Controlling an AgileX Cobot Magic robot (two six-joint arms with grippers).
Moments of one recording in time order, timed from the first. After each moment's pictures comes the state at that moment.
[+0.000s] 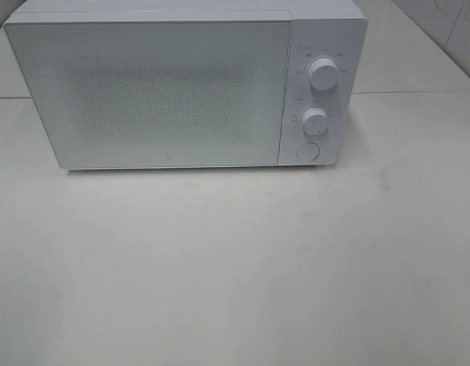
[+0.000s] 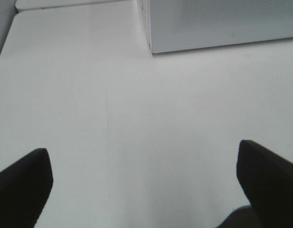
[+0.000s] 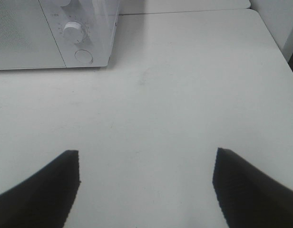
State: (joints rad) left arm 0.05 0.03 -0.52 -0.15 1.09 0.20; right arm 0.04 0.00 -0.50 -0.01 1.01 0.08
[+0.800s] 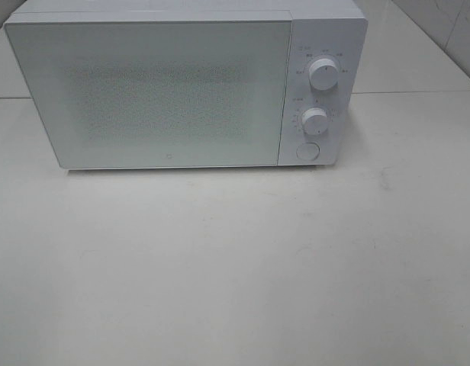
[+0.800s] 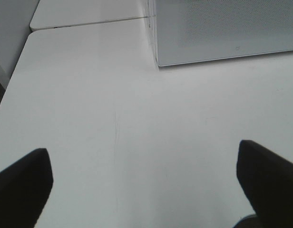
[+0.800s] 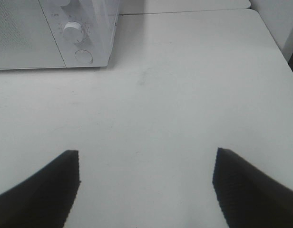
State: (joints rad) left arm 0.05 0.00 -0.52 -0.14 1.09 0.20; right arm 0.04 0.00 -0.50 -0.01 1.01 0.08
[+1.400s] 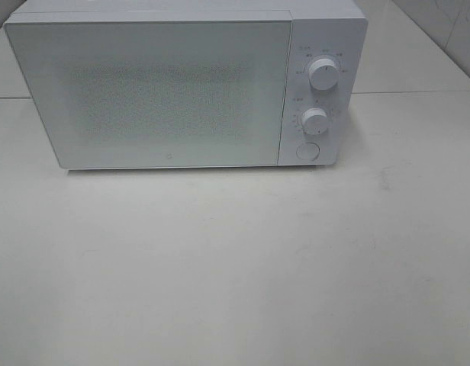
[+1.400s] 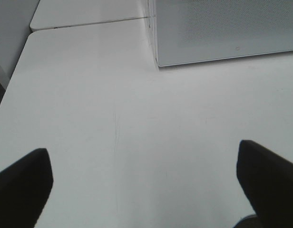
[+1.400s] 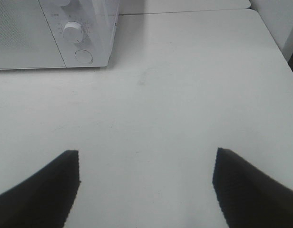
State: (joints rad) left arm 0.05 0.00 -0.52 -0.14 1.09 0.20; right arm 0.04 0.00 -0.50 -0.01 1.01 0.08
